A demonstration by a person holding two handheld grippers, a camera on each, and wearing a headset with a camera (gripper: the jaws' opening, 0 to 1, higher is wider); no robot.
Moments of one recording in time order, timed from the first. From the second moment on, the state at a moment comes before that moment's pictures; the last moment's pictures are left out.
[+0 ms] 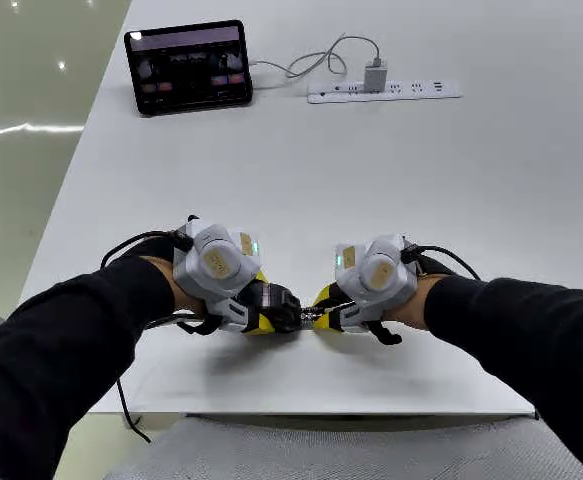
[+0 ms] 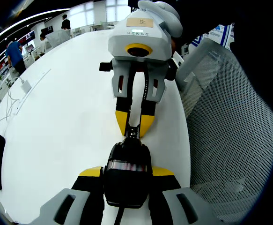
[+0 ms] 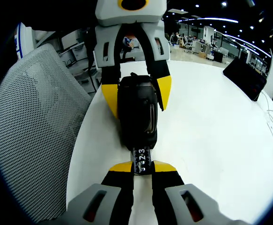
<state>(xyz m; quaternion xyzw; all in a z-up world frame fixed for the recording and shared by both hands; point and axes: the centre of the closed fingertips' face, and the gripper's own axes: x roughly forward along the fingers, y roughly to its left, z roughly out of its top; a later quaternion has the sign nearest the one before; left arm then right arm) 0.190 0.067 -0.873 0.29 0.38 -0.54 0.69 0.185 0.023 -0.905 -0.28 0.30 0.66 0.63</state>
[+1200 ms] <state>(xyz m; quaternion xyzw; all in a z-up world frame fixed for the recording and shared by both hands) 0.189 0.067 -0.873 0.30 0.38 -0.54 0.69 0.185 0.003 -0.906 -0.29 0.31 0.65 0.63</state>
